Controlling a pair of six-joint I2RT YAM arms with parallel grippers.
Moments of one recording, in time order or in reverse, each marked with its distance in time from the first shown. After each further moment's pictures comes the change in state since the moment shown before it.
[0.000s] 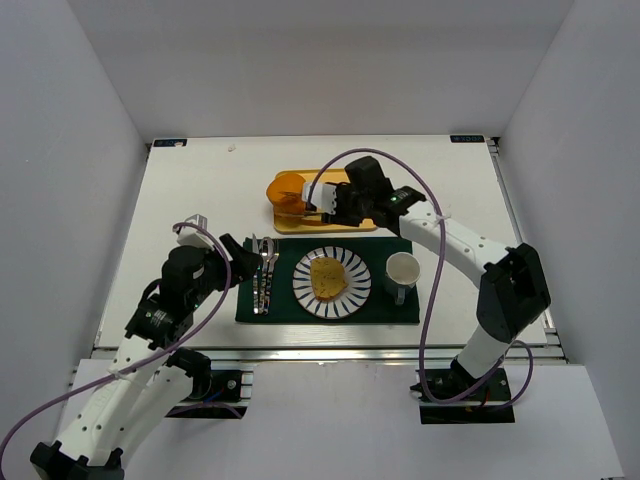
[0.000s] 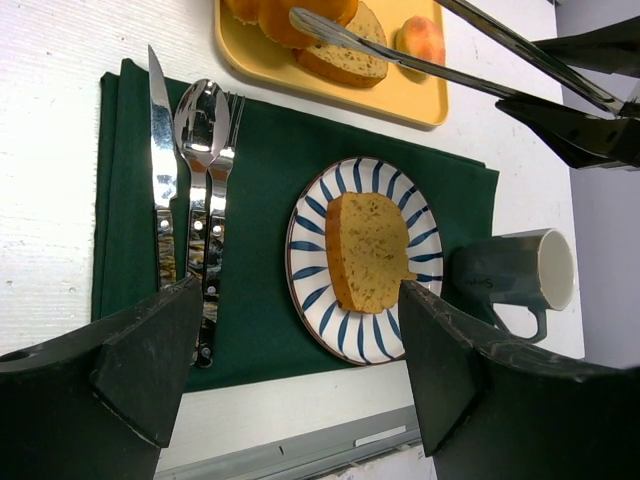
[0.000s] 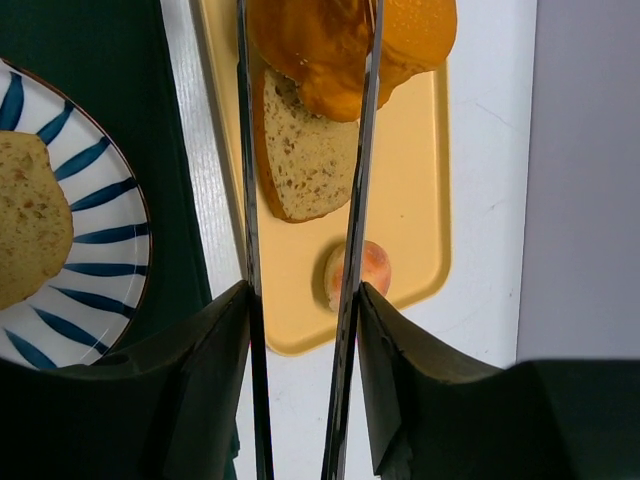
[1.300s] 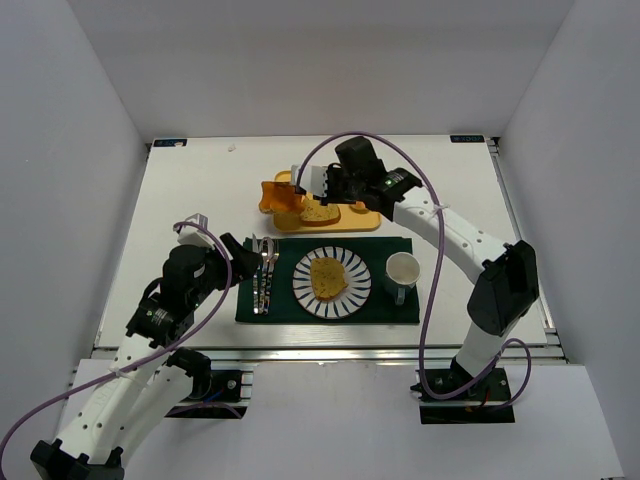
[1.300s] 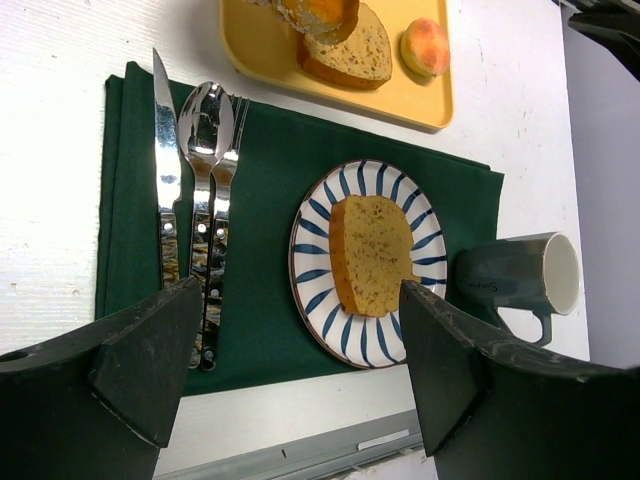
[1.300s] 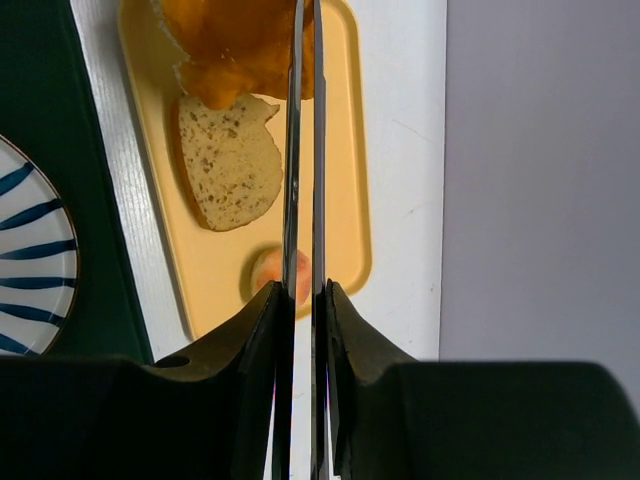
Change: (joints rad) left arm 0.000 0.014 0.000 0.007 -0.007 0.005; right arm 0.028 0.076 0.241 -0.114 0.089 -0.056
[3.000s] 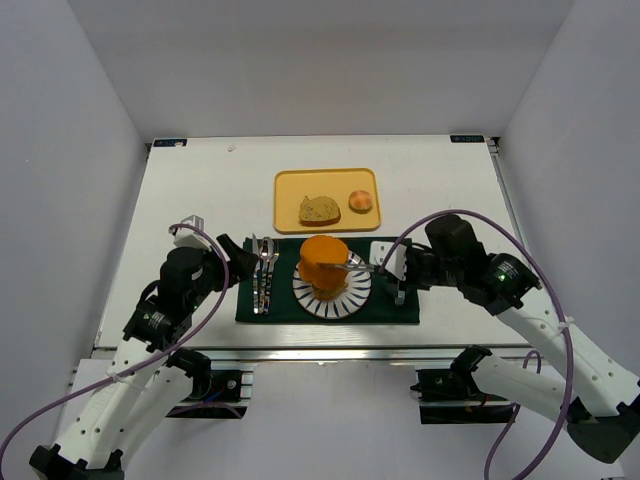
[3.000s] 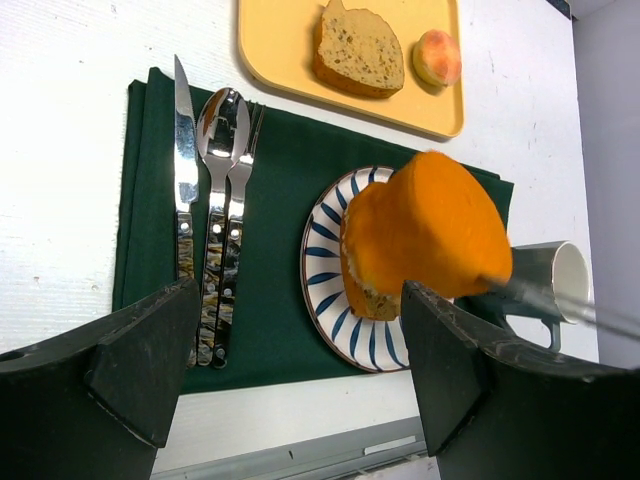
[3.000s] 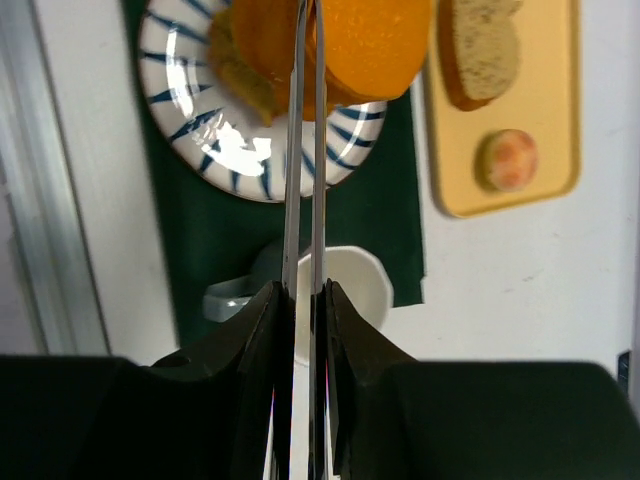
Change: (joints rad) left arm 0.000 -0.024 0.008 -0.035 -0.036 0.002; right arm 0.000 -0.842 -0.603 -0.314 -0.195 0.171
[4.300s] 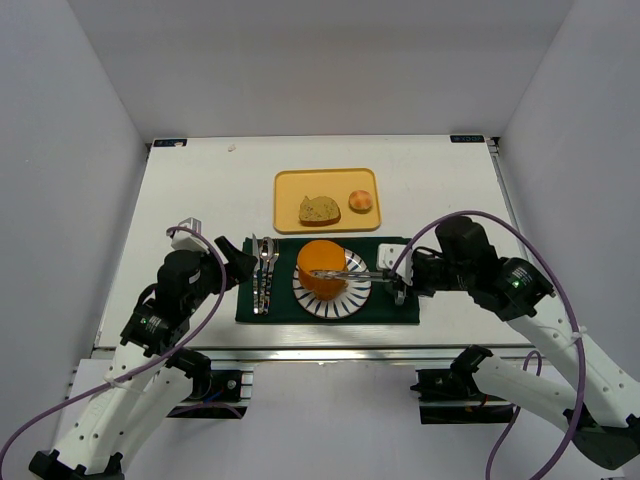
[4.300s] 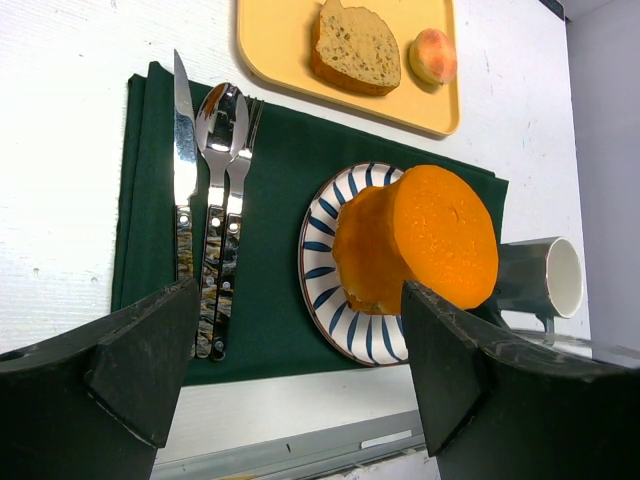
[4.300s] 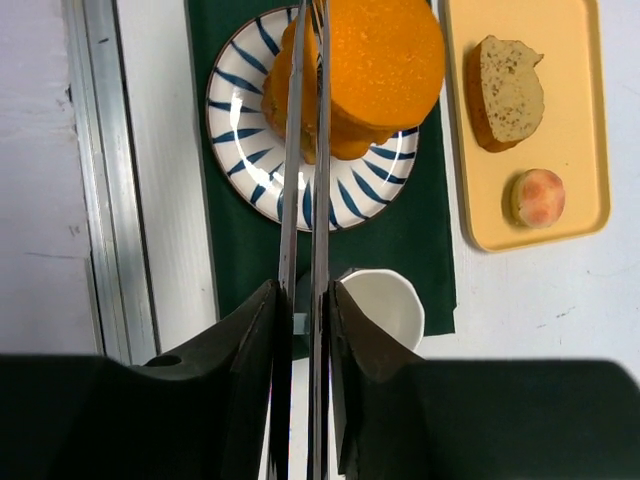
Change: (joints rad) left arm 0.000 -0.031 0.000 -0.027 0.003 -0.010; right arm 0.000 -0.051 0.028 -0.067 -0.136 0.032
